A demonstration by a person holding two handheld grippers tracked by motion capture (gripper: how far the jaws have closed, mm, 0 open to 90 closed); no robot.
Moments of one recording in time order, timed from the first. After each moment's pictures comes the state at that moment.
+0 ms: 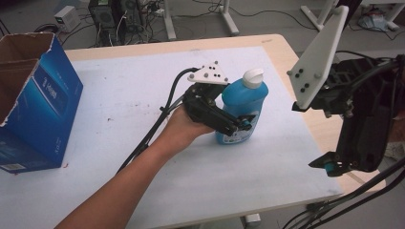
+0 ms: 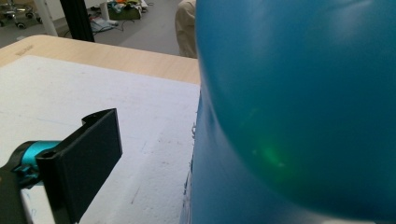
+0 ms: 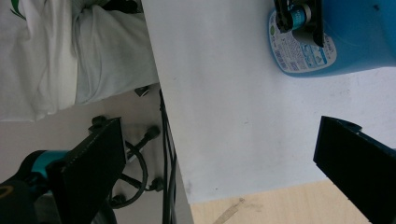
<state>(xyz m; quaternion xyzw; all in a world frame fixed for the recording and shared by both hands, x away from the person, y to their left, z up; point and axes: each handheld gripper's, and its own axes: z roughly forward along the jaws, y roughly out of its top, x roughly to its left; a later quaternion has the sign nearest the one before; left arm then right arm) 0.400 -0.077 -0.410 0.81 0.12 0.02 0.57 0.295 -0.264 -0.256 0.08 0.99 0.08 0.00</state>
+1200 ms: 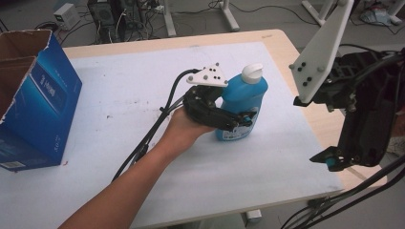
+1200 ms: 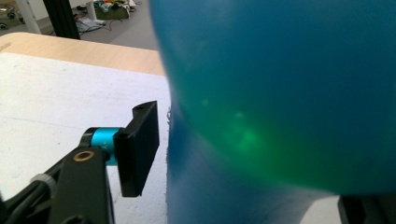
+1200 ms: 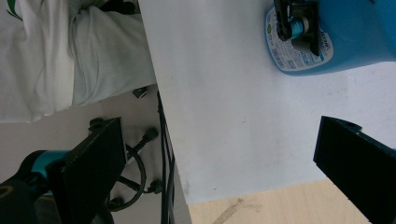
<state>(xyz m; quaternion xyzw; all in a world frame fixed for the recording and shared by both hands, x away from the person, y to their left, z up) 0.395 -0.078 -0.417 0.81 0.10 0.01 0.58 0.296 -0.268 -0.257 0.08 0.99 0.09 0.01</state>
